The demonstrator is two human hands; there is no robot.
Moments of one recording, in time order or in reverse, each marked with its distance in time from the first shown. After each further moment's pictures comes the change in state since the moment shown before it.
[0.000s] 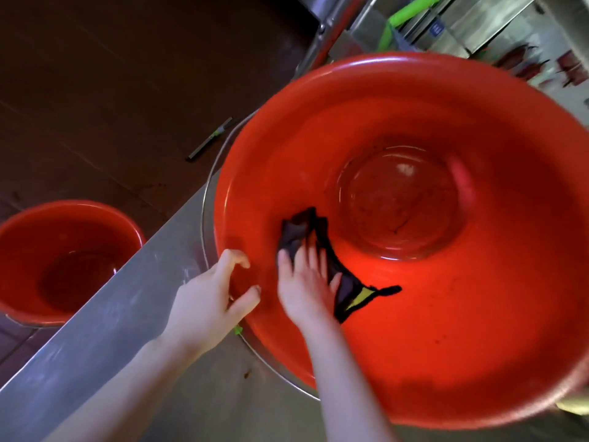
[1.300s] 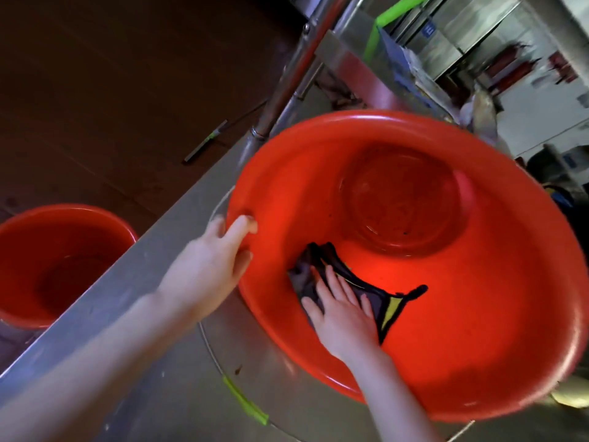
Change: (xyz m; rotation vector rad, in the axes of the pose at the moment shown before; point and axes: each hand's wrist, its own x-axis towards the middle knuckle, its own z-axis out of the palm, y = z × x) left_hand 0.037 0.032 -0.028 0.211 -0.043 0.057; right_hand -0.028 0.089 -0.016 -0.338 -0.124 -0.093
